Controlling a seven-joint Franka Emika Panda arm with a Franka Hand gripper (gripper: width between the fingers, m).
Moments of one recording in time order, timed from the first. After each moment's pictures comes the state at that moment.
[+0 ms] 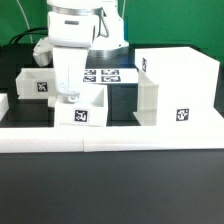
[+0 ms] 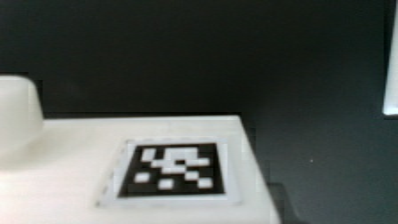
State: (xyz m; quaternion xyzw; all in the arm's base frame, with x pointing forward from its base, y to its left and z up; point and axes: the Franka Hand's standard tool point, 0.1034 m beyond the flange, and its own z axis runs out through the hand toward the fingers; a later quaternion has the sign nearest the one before) arm 0.511 -0.074 0.022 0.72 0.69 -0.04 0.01
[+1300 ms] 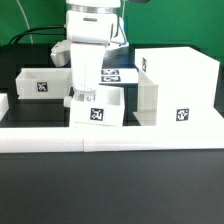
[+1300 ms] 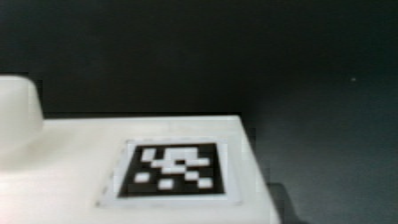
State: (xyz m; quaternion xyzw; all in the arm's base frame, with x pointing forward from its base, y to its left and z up) arm 0.519 -0.045 0.021 0.74 0.68 -0.02 0.03
